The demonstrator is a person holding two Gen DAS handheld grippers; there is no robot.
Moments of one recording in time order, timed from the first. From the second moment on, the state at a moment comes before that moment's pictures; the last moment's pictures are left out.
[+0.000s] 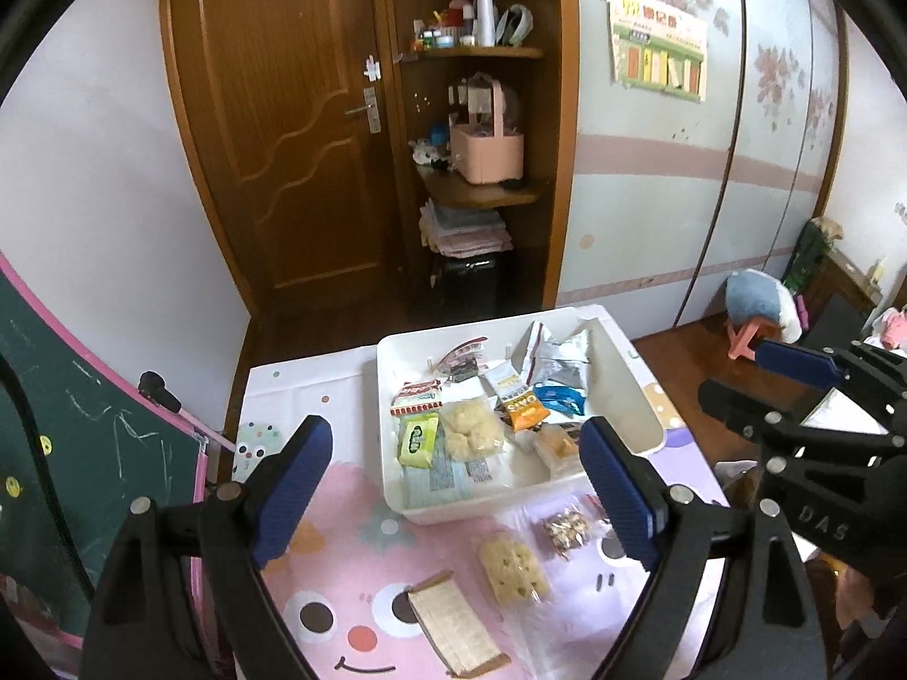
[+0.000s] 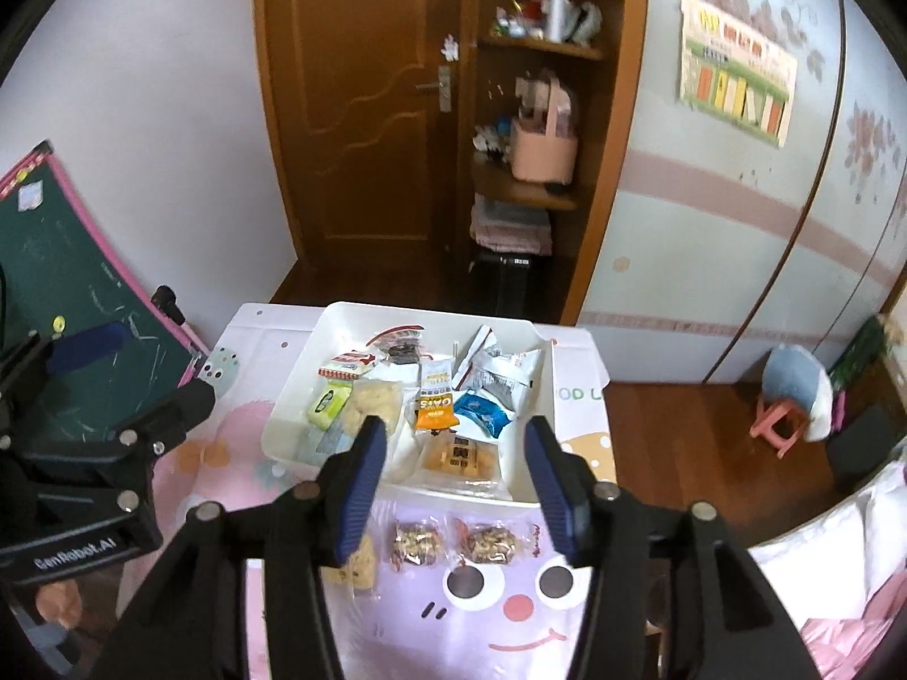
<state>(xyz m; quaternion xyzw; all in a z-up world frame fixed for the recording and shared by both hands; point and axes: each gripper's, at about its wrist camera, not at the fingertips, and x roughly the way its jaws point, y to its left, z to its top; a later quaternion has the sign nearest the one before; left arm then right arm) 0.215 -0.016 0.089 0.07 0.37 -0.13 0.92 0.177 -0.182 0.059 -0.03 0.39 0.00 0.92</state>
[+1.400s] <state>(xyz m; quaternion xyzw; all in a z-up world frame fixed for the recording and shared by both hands) 0.174 0.028 -0.218 -0.03 0.57 -0.01 0.82 0.170 -0.137 -0.187 0.08 0.52 0.07 0.85</state>
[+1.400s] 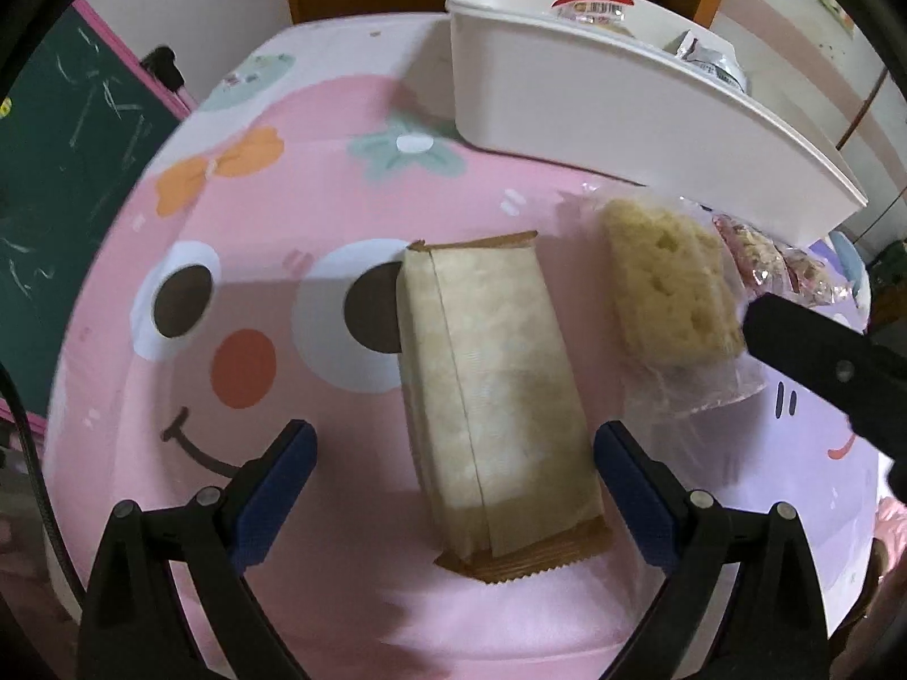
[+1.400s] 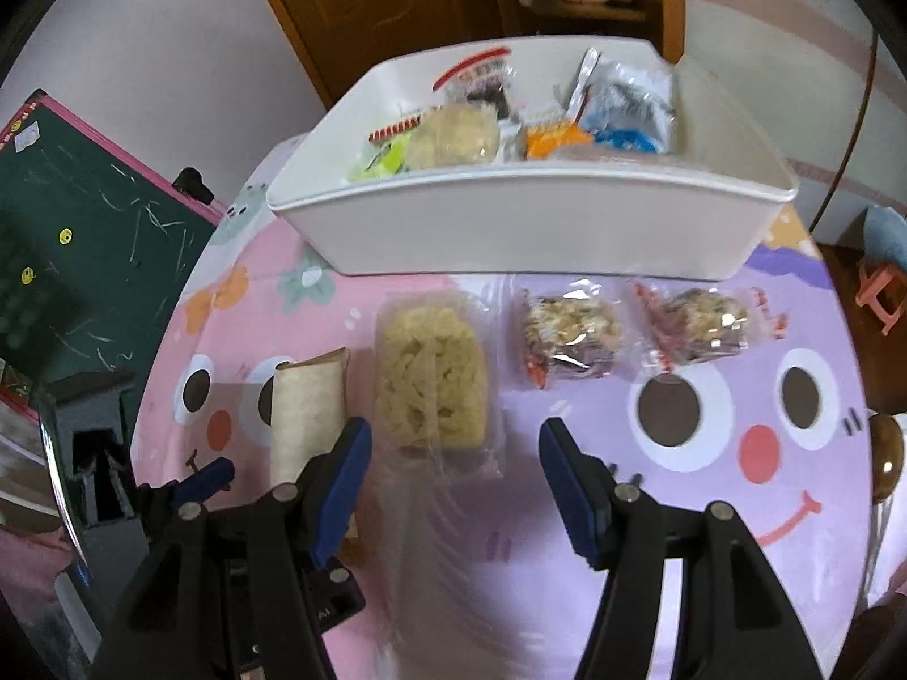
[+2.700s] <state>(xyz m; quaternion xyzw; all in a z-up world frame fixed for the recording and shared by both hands) 0.164 0.055 -0.203 -0.03 0.53 -0.03 0.85 0.154 -0.119 -0.213 0.04 0.53 0.10 0.84</state>
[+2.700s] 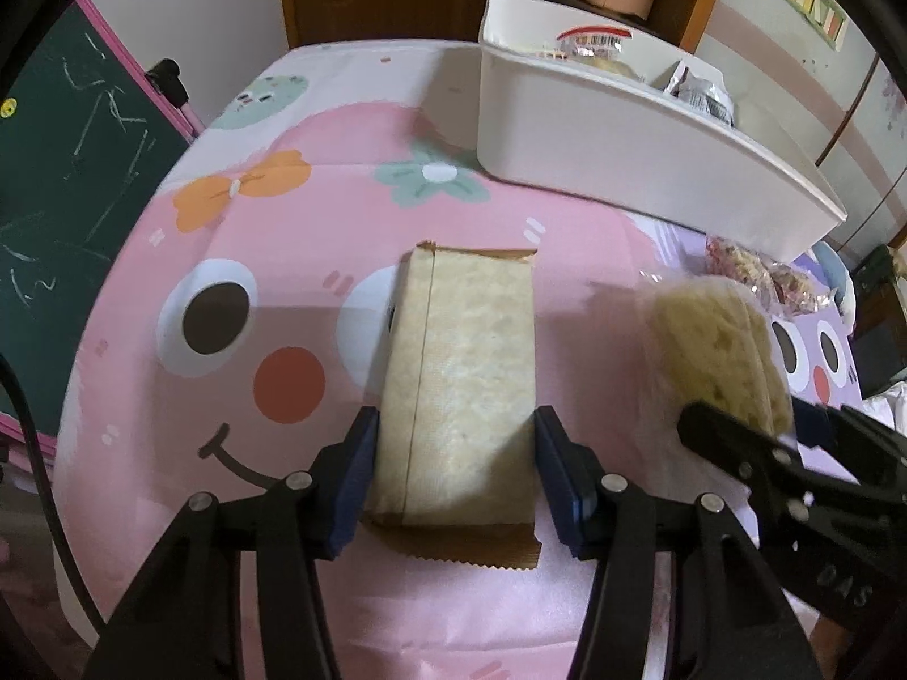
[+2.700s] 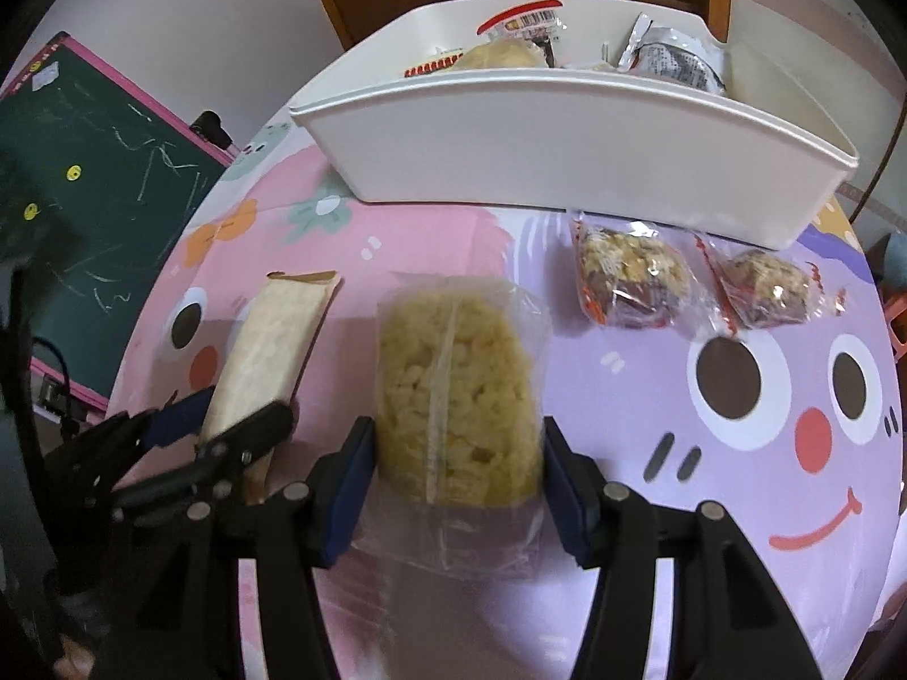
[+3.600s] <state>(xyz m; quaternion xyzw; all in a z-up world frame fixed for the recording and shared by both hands) 0.142 0.042 -0.122 -0.02 0.43 -0.06 0.90 0.126 -0.129 -0.163 0.04 0.47 0.12 0.88</state>
